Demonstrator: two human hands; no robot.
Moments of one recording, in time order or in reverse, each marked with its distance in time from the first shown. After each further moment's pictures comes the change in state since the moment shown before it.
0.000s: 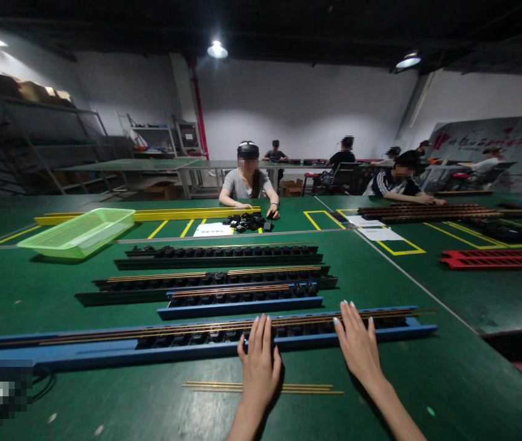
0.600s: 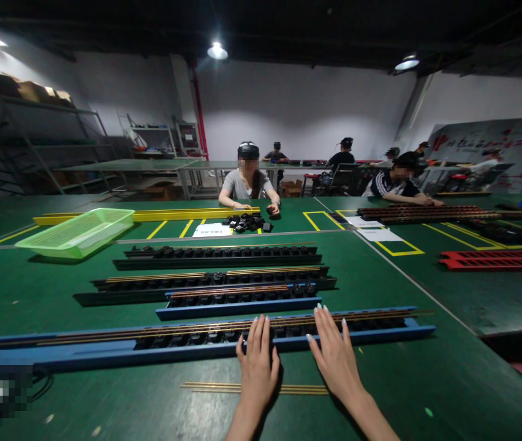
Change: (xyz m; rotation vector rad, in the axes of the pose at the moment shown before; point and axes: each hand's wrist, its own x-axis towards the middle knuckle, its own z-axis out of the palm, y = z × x) left_hand 0.000 0.000 0.001 -0.008 -0.003 0.000; right_hand -0.017 -0.050 -0.004 -0.016 0.007 -0.254
